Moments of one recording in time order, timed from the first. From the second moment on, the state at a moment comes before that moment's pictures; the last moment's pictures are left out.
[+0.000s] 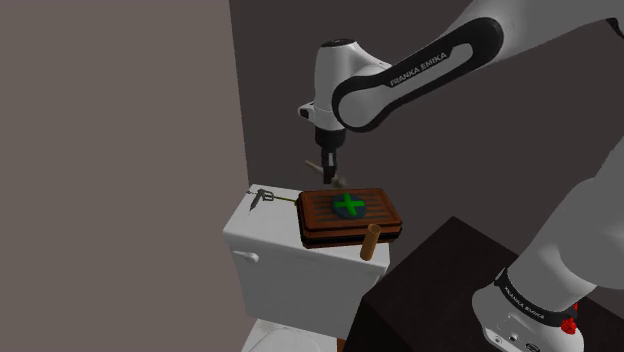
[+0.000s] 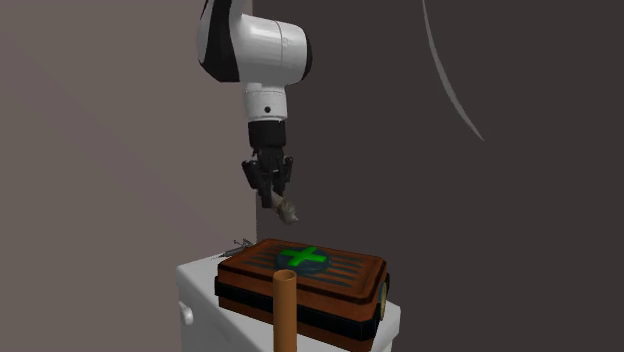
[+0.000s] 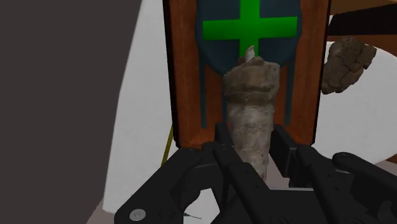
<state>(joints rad) 0.10 0.04 0.26 -2.20 -0.10 2.23 -0.52</state>
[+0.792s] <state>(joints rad) 0.06 -0.12 0.21 -2.49 -0.06 2.37 -0.63</state>
